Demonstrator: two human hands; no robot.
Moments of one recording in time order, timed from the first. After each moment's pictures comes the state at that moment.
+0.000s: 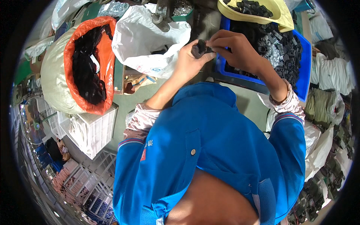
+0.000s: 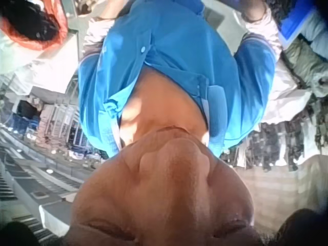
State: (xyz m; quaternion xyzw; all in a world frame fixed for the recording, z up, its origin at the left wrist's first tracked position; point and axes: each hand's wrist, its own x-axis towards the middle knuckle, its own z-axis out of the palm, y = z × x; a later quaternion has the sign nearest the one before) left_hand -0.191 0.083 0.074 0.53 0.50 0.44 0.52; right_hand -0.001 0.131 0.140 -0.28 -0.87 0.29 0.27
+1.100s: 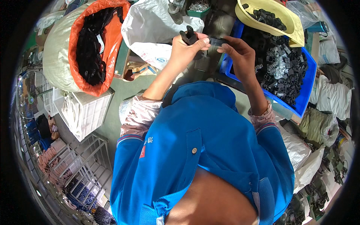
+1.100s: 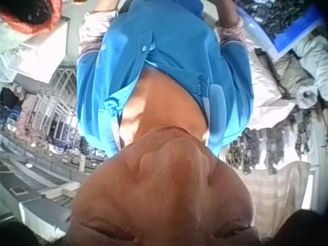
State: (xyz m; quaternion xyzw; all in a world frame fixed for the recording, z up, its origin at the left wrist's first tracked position) left_hand -0.216 0.084 0.076 0.42 0.47 0.55 0.55; right_hand -0.019 0.103 0.075 -0.36 -0.52 0.62 0.47
